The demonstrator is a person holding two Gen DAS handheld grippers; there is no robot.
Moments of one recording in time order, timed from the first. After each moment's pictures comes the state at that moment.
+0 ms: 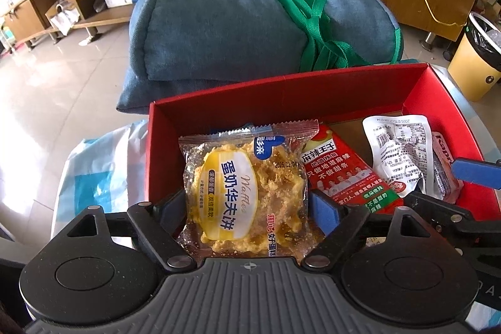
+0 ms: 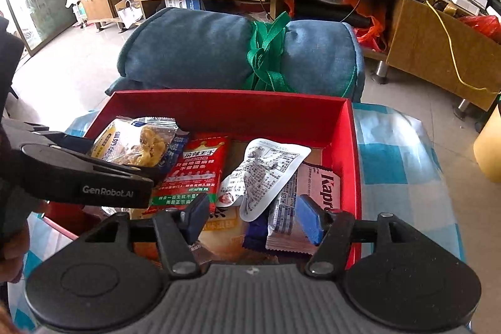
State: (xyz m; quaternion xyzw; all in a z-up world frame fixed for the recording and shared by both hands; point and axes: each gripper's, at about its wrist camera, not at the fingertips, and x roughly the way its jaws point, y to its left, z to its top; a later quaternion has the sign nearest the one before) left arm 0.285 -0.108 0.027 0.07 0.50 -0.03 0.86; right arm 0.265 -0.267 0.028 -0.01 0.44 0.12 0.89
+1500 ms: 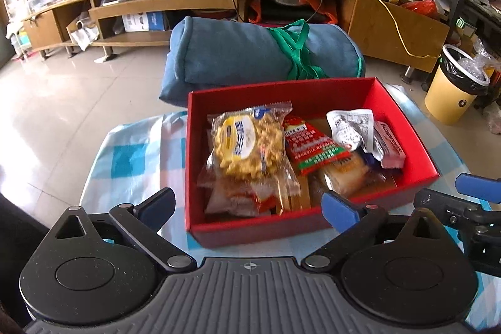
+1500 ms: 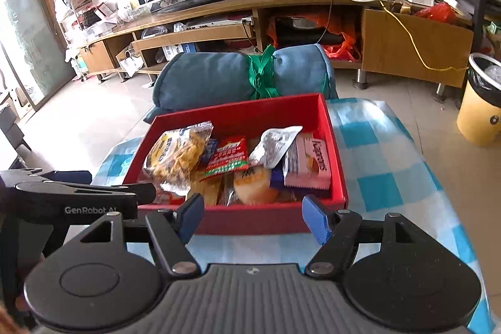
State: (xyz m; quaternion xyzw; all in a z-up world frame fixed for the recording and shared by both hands) left arm 0.171 -0.085 0.076 0.03 0.43 -0.05 0.90; right arm 0.142 -0.280 0.076 0.08 0.38 0.09 0.92
